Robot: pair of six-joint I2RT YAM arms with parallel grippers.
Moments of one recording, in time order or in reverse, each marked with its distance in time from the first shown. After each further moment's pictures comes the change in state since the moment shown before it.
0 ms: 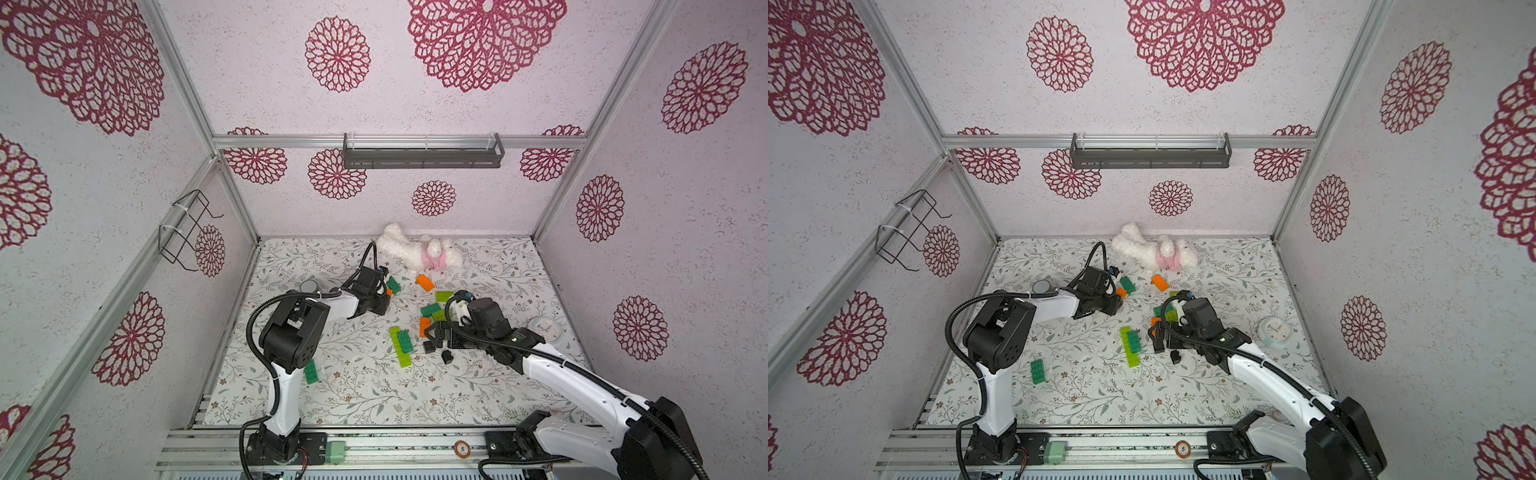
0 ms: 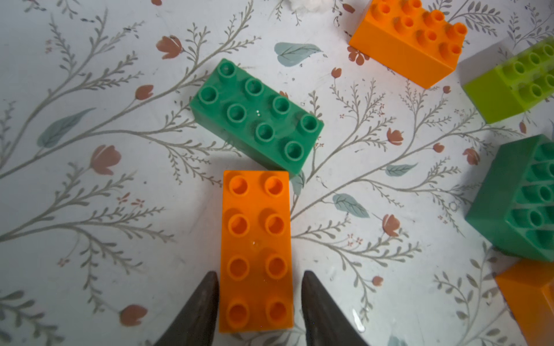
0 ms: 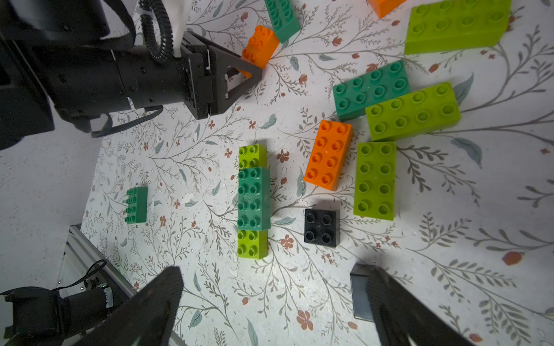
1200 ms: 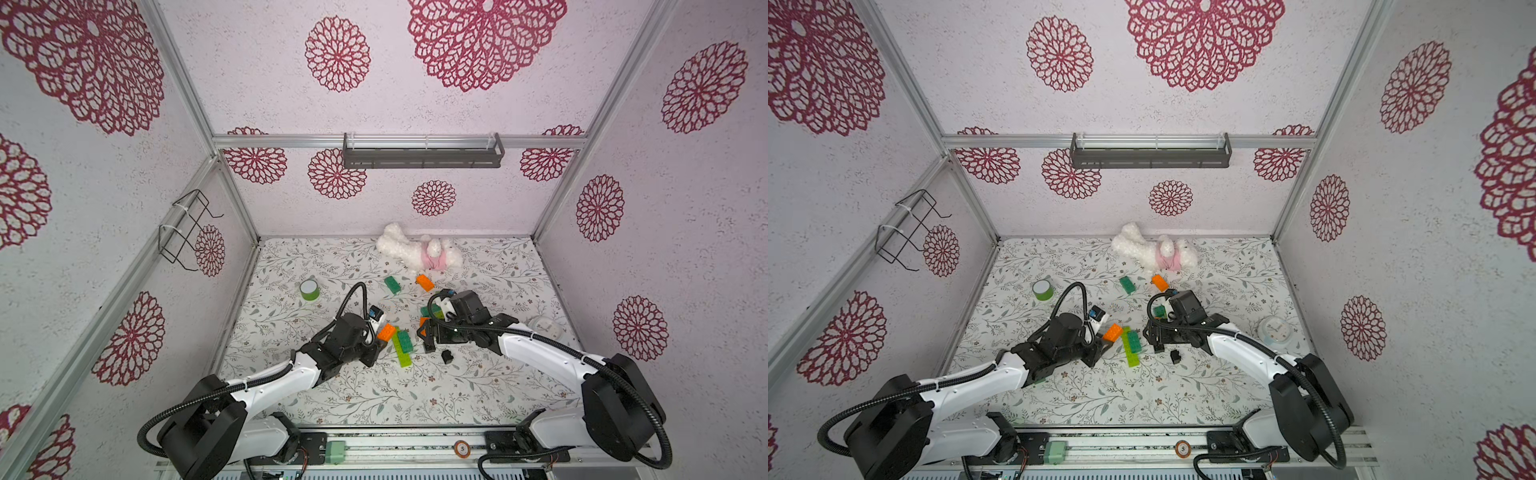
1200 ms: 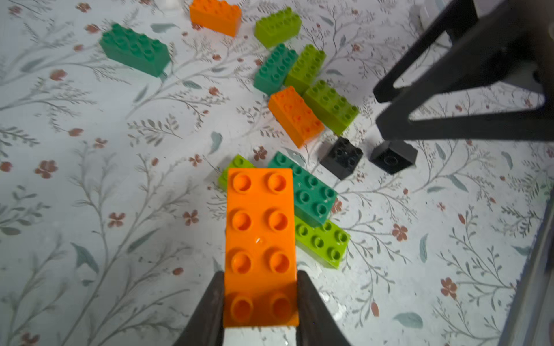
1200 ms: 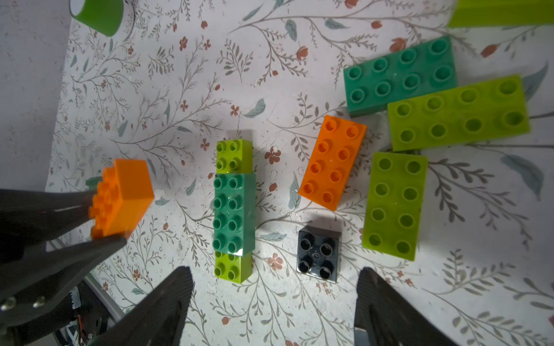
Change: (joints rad) left arm -0.233 -0.777 -0.663 0.050 0.018 -0.062; right arm 0.000 0.273 0.105 0.016 -0.045 -0.088
